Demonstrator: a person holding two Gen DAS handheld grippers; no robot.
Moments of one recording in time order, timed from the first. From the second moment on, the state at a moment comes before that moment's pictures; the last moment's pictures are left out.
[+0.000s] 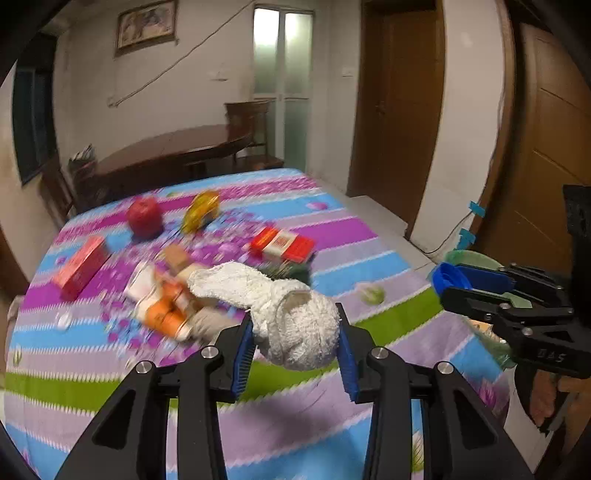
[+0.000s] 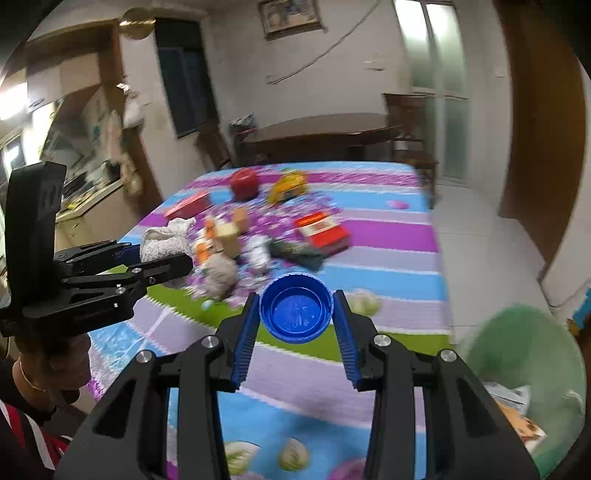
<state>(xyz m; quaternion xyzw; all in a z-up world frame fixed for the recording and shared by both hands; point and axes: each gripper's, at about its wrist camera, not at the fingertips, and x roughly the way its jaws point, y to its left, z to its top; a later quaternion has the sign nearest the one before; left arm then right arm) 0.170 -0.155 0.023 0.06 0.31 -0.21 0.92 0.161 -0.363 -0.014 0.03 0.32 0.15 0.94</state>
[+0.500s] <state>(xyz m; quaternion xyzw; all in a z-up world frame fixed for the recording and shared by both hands) 0.208 -0.304 0.063 0.13 0.26 -0.30 0.91 0.128 -0.497 0.021 0.09 0.30 0.00 0.95</state>
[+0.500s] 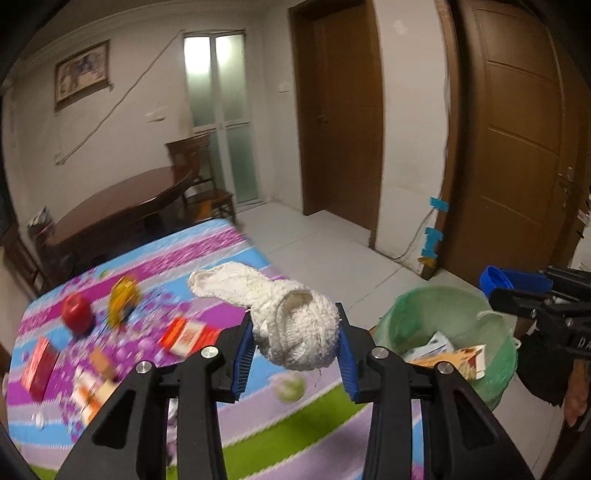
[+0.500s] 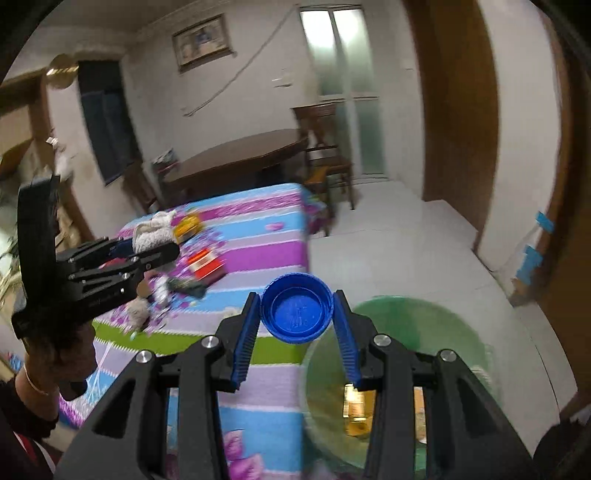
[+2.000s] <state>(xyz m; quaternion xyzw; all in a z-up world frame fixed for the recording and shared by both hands) 0.208 -0.510 -0.033 0.25 0.31 -0.48 0.78 0.101 -0.629 -0.020 0.22 0.38 -0.07 0.90</state>
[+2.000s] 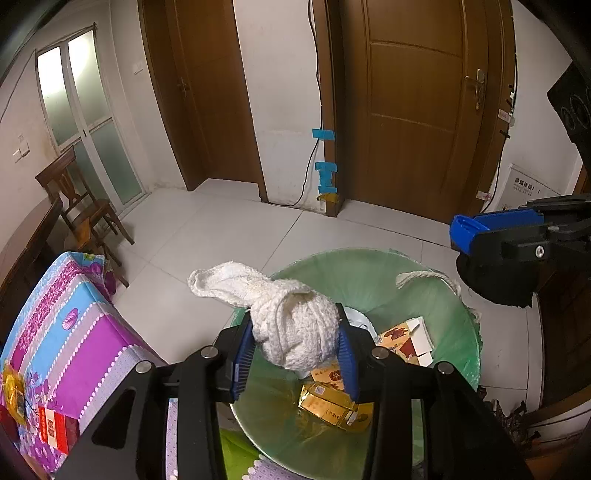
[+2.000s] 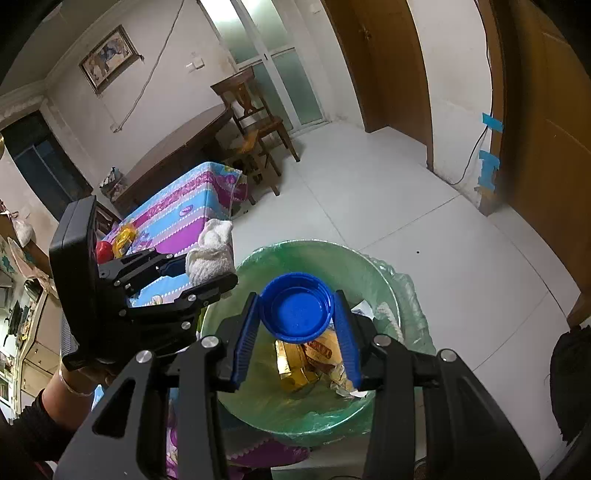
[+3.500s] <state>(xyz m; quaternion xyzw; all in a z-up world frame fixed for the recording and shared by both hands) 0.210 -0.477 -0.028 0.24 0.30 -0.38 0.84 0.092 -0.619 -0.028 0.20 0.35 -0.10 0.91</state>
